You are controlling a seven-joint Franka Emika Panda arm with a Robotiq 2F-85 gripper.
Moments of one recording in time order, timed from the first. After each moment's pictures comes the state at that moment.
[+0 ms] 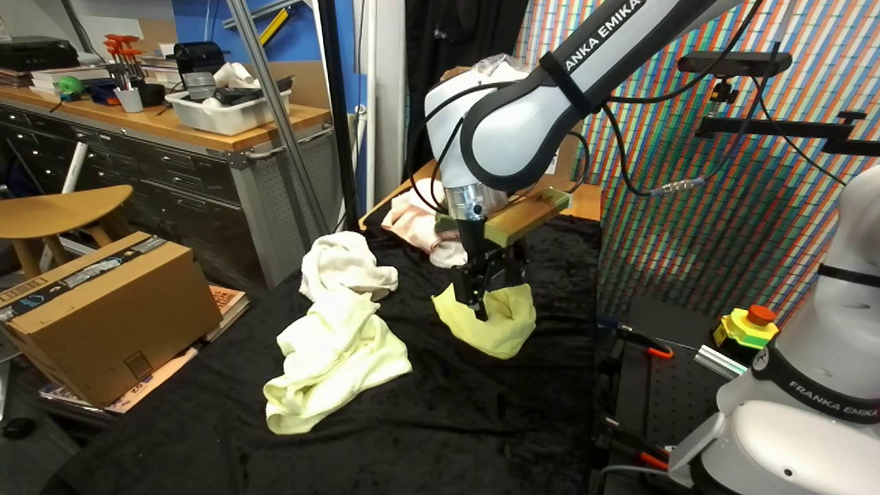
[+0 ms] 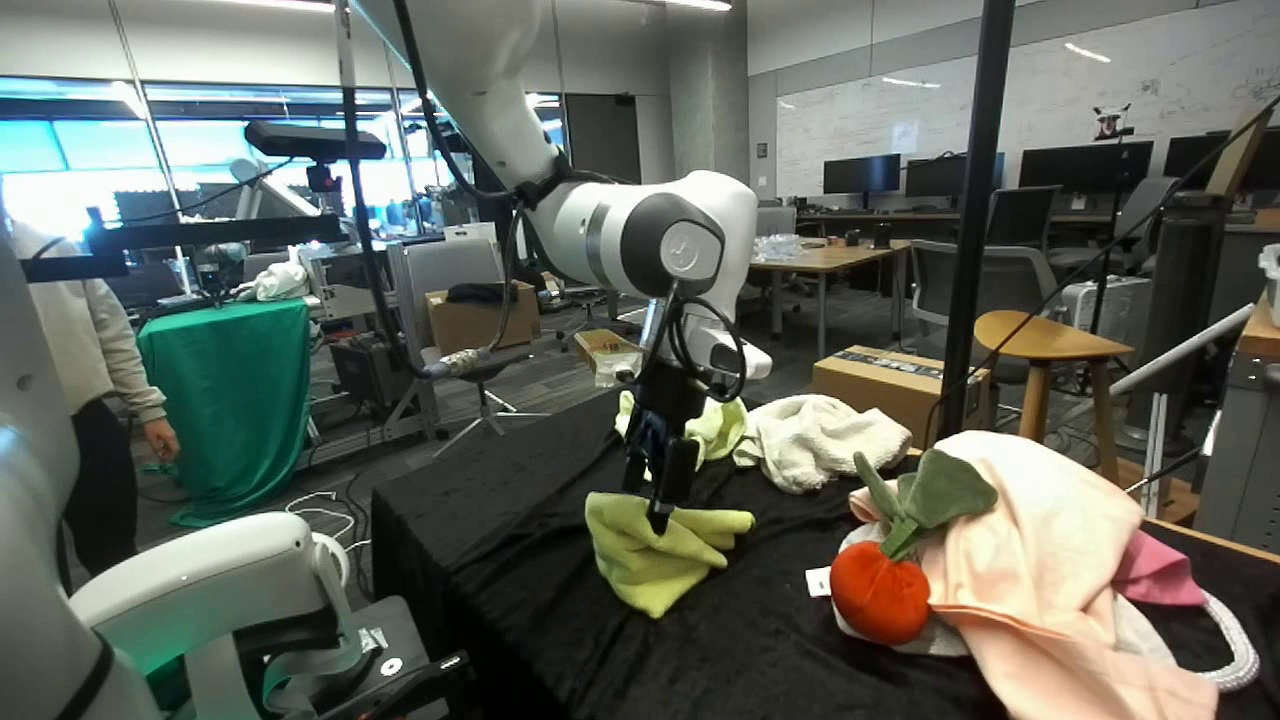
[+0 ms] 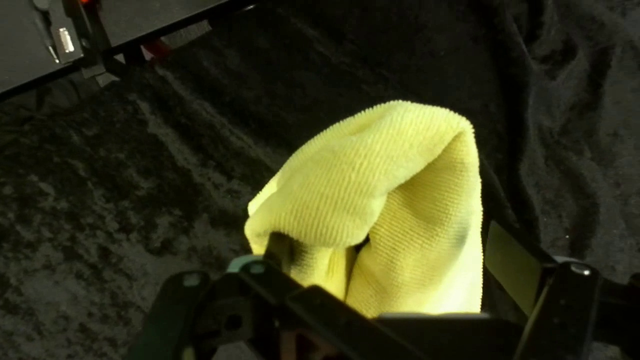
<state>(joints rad) 0.11 0.14 0.07 -2.30 0.07 2.11 0.45</state>
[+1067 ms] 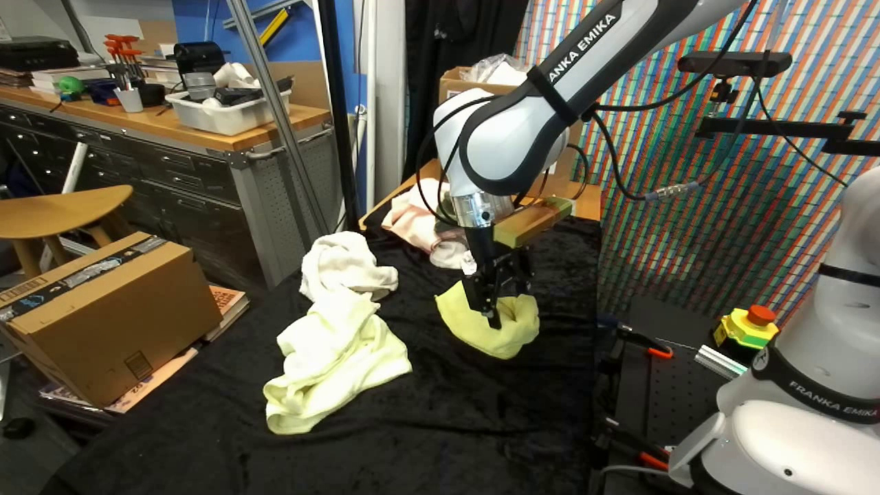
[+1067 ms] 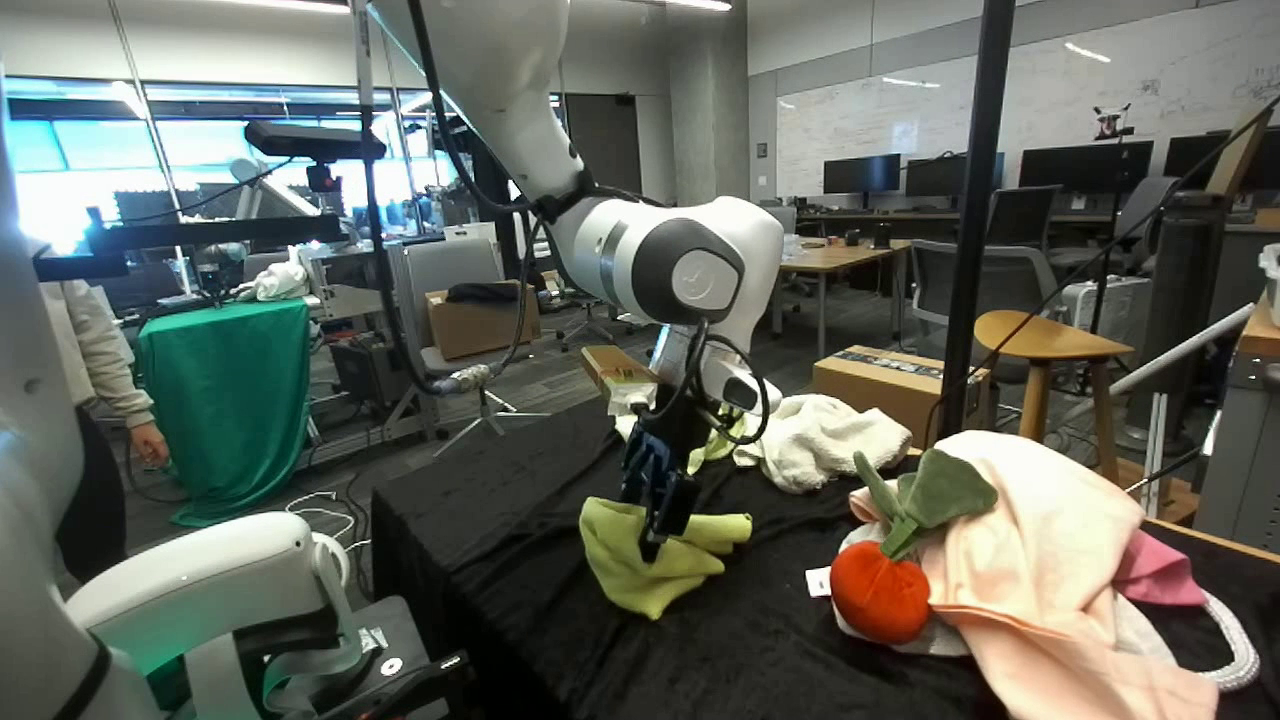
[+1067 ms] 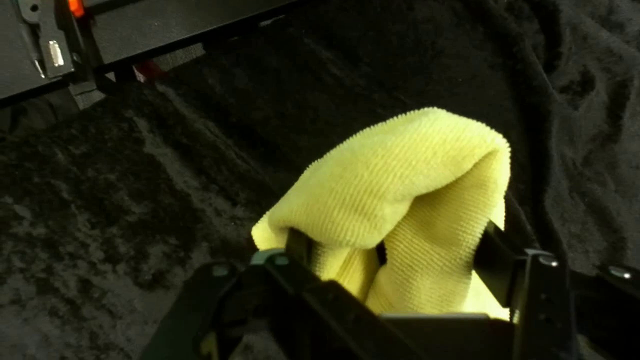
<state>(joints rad) 0.08 0.18 0.06 -2.31 0.14 2.09 0.33</state>
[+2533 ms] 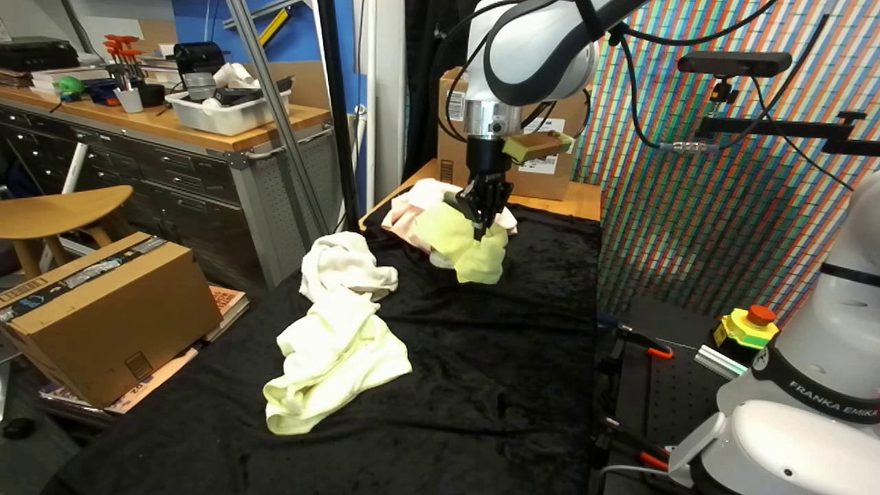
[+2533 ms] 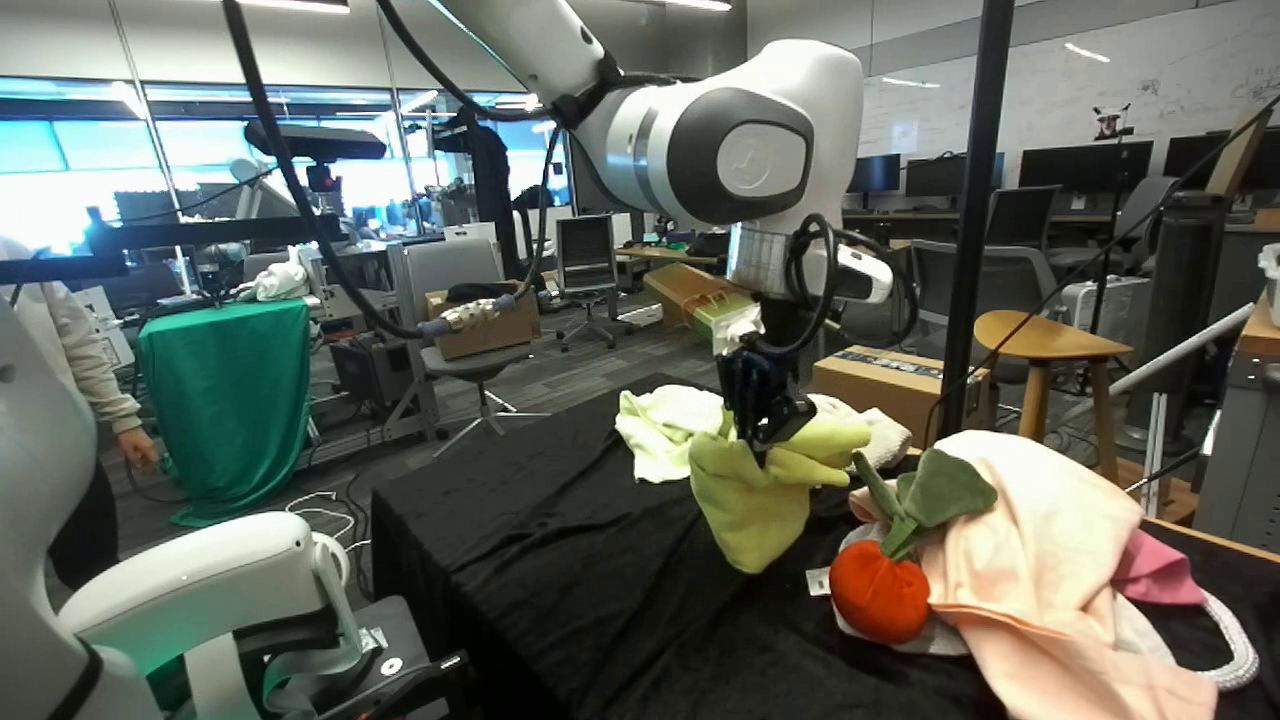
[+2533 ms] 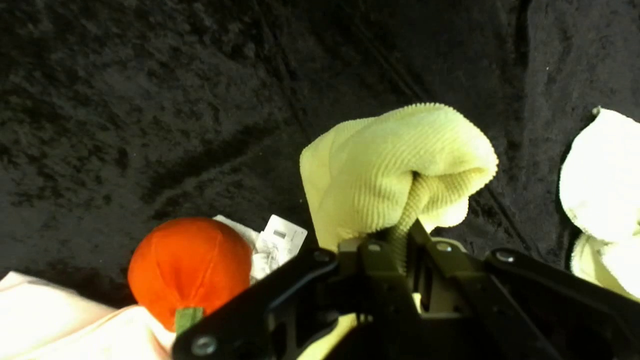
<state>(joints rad) 0.00 0.01 -0.02 -2.27 0.13 2.22 0.11</state>
